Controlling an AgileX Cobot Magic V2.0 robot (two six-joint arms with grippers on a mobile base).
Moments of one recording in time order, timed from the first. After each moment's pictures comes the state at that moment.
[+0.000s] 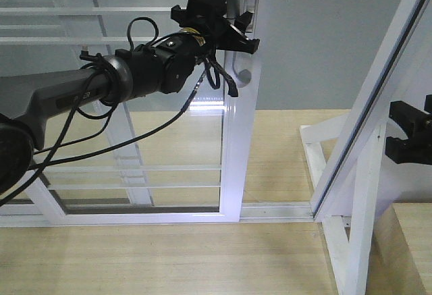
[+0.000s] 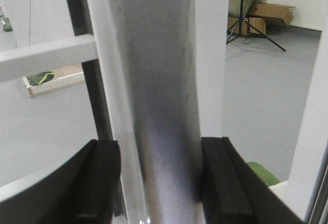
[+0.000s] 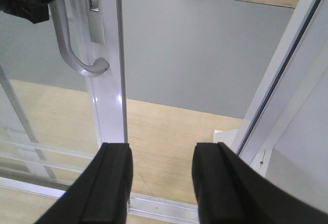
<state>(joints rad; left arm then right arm) -0.55 2.18 -1.65 -0.08 -0.35 0.13 0.21 0.77 -0.58 -0.14 0.33 0.08</state>
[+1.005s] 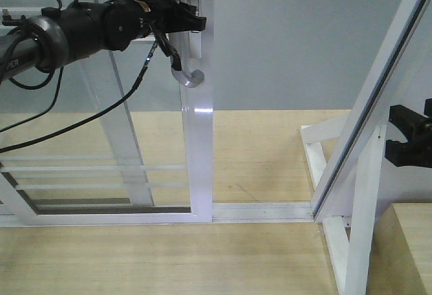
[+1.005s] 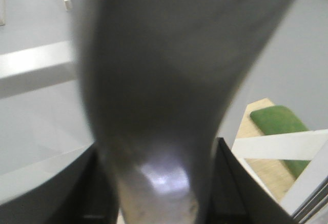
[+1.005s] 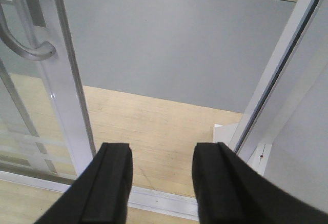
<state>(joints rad) -0.39 2.04 -1.65 -0.14 0.07 0.15 0.21 0.77 -0.58 -0.14 0.35 0.08</state>
